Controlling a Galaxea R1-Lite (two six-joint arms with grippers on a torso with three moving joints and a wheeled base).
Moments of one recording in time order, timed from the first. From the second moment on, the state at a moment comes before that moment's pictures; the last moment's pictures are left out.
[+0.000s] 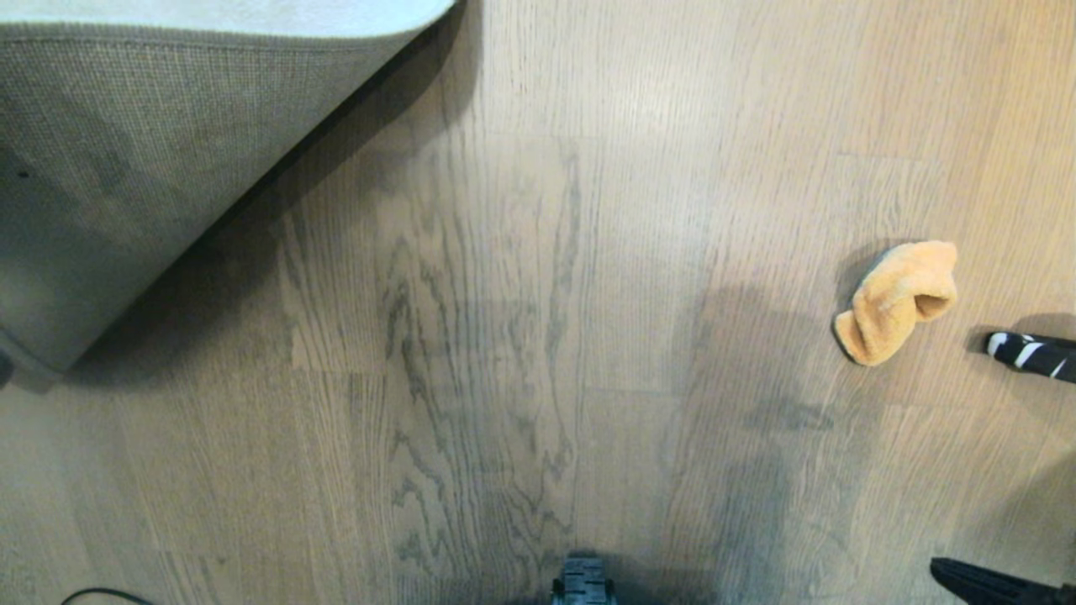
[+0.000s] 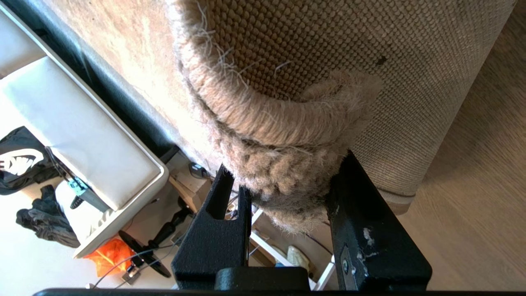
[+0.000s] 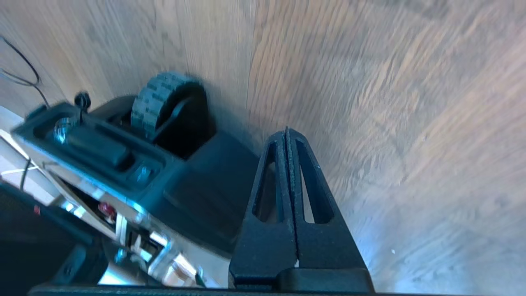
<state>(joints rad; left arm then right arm) -0.28 0.98 -0.79 -0.44 0.80 1.21 0.02 0.93 -0.09 -0.34 0.40 -0.15</state>
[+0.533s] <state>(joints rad) -0.29 0.99 -0.79 -0.44 0.81 1.21 0.01 1.12 -0.13 -0.46 0.41 -0.12</state>
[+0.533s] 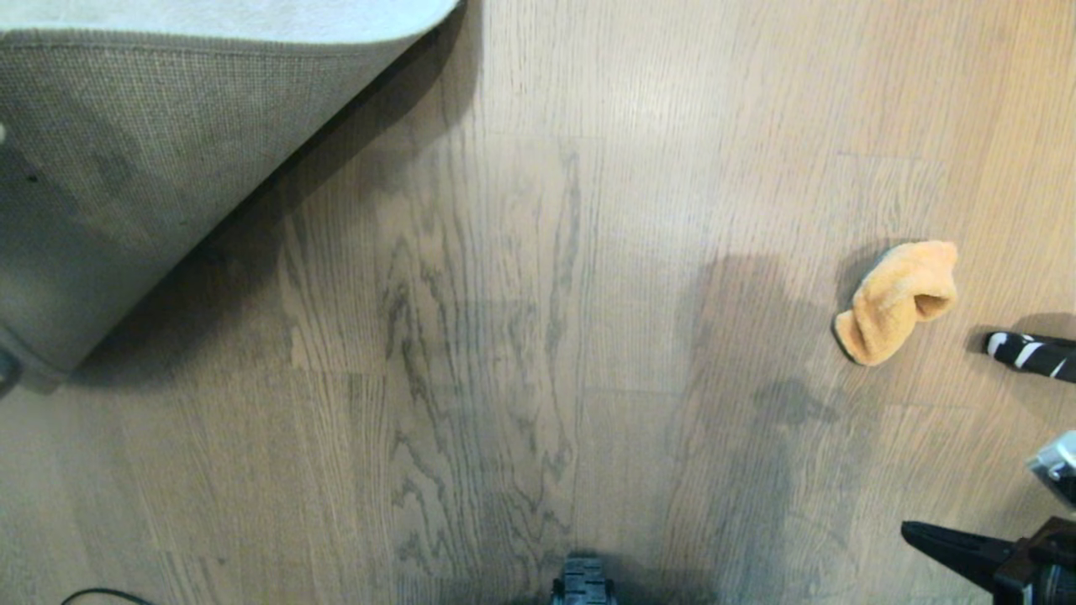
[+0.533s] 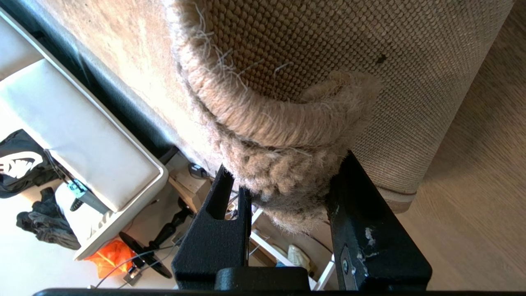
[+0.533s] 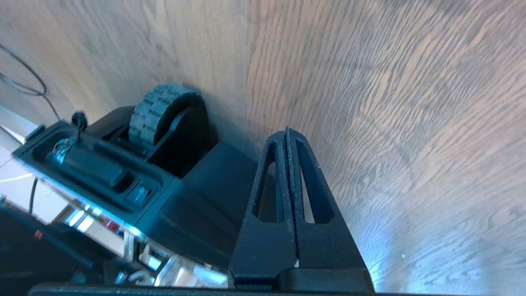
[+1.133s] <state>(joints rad) -0.29 1.00 -0.79 -0.44 0.84 1.21 -0.01 1.35 -0.13 -0.79 0.41 -0.11</state>
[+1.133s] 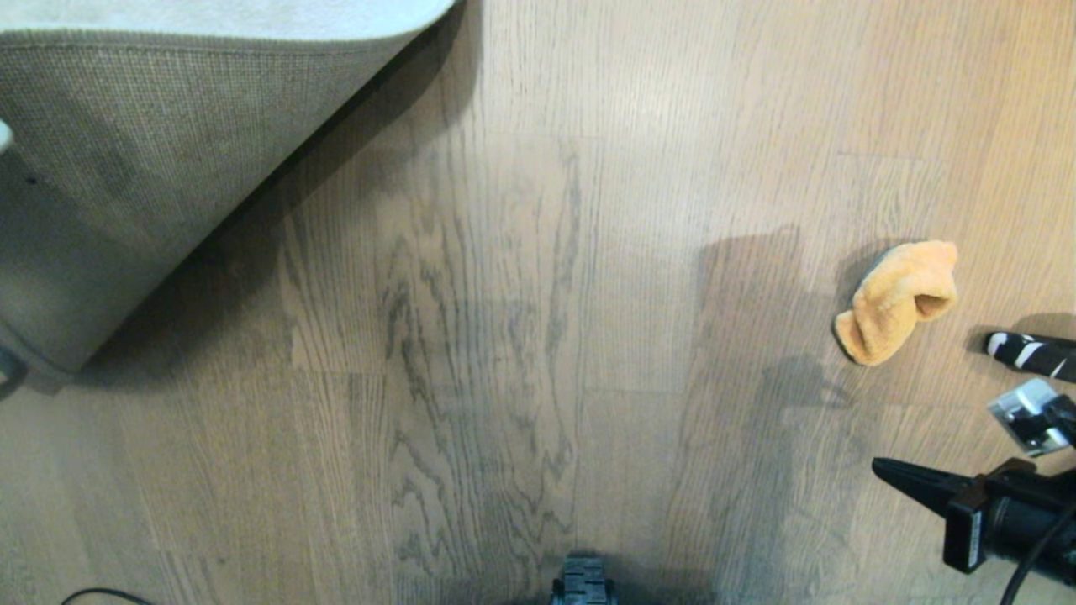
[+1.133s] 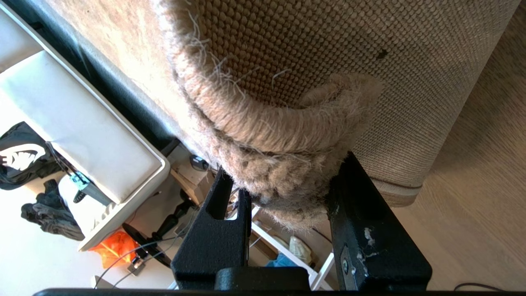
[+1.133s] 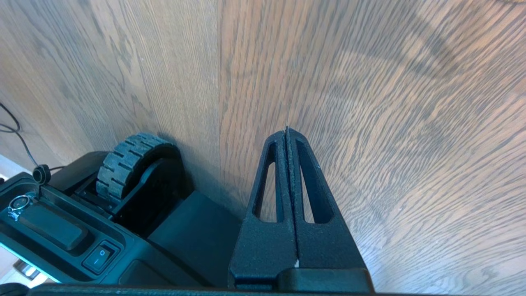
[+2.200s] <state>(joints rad) -0.28 1.00 -0.76 -0.45 0.84 1.21 0.00 1.53 -0.14 -1.11 0.41 -0.09</state>
